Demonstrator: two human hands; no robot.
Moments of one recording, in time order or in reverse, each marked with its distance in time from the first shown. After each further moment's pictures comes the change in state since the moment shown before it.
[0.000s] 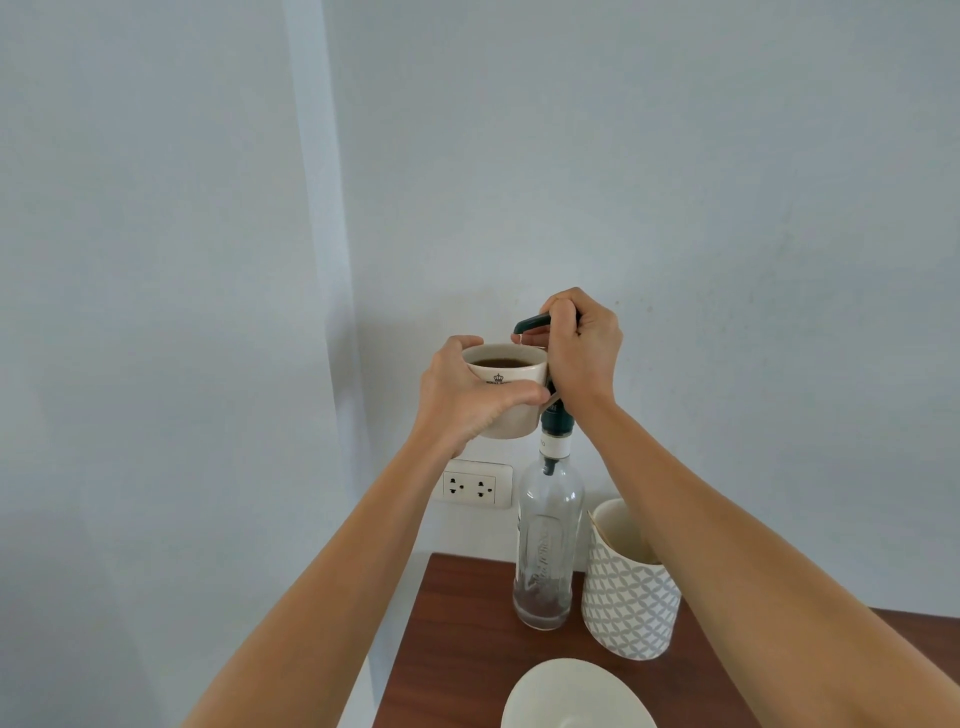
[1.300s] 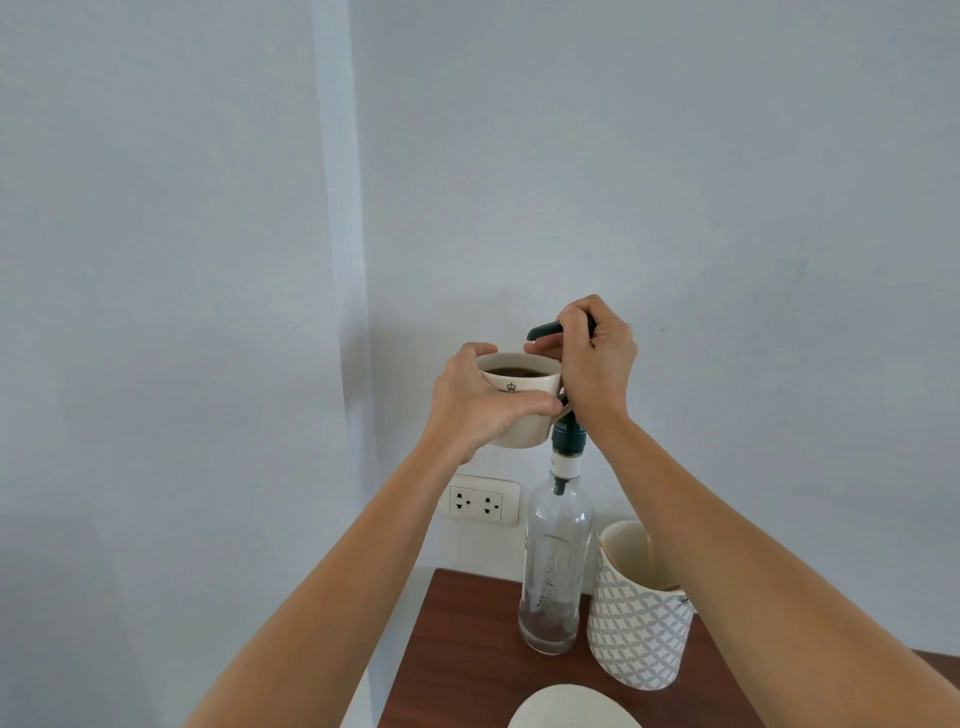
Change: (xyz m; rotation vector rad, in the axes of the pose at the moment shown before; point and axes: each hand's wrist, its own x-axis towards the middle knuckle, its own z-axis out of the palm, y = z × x) left_hand 0.003 0.010 -0.004 0.000 -0.022 0.023; right_hand 0.004 -0.009 -0.001 0.049 -0.009 -0.001
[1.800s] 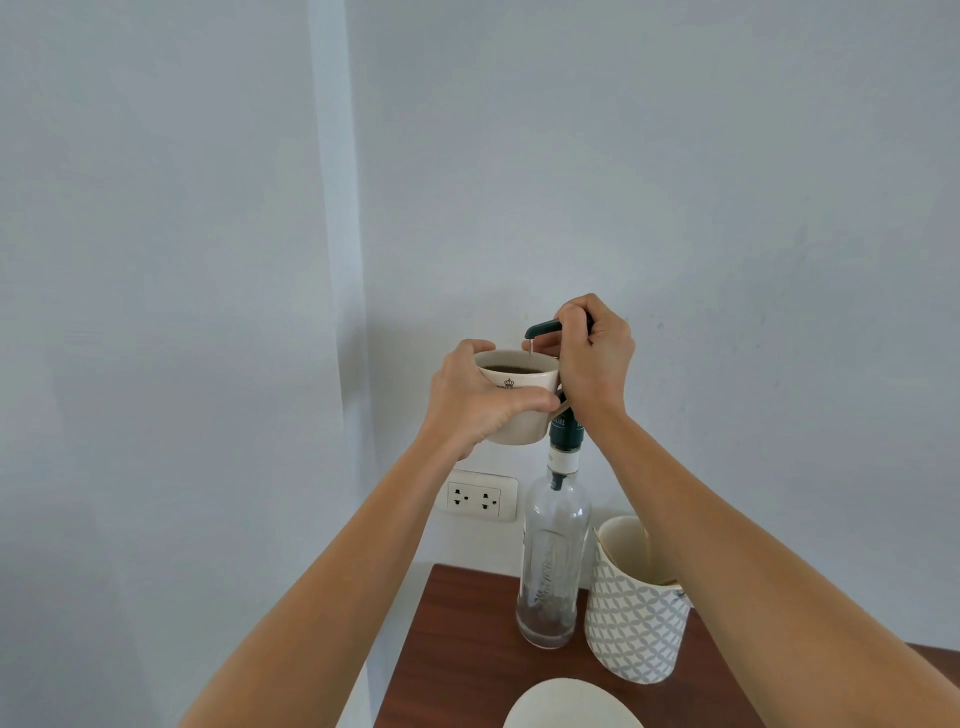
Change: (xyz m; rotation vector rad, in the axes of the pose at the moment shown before) left_hand 0.000 -0.004 0.002 0.003 -0.005 -0.020; right_hand 0.000 0.006 0.000 -0.004 0.008 0.002
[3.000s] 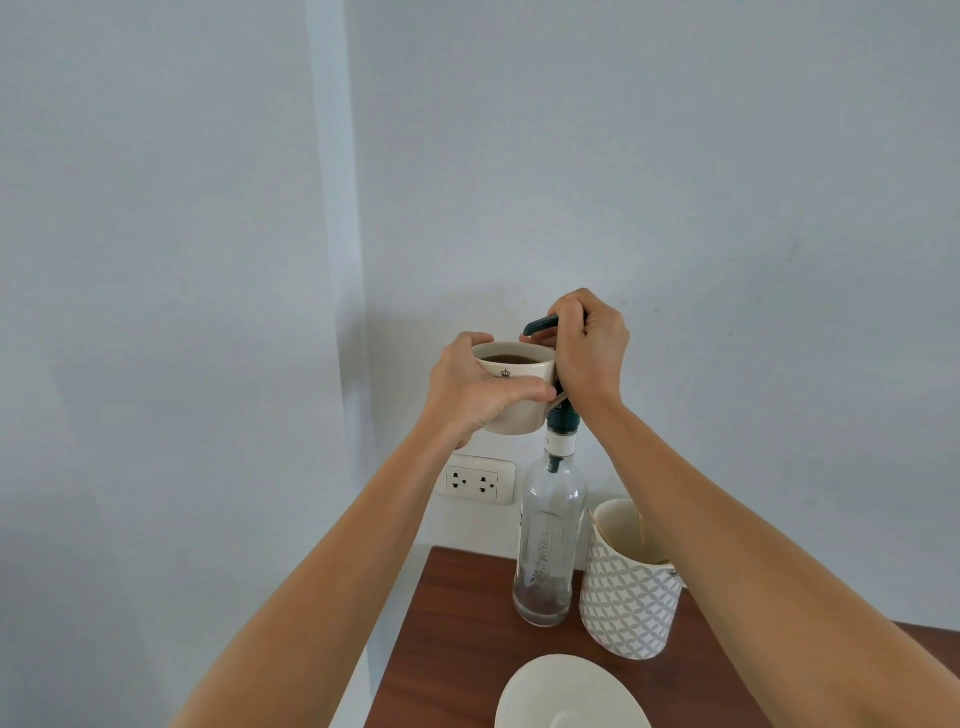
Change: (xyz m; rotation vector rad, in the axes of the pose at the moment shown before) left_hand -0.001 -0.002 0.000 -0.044 -0.022 -0.036; right_hand -0.003 -0.002 -0.003 -0.111 -0.038 -0.035
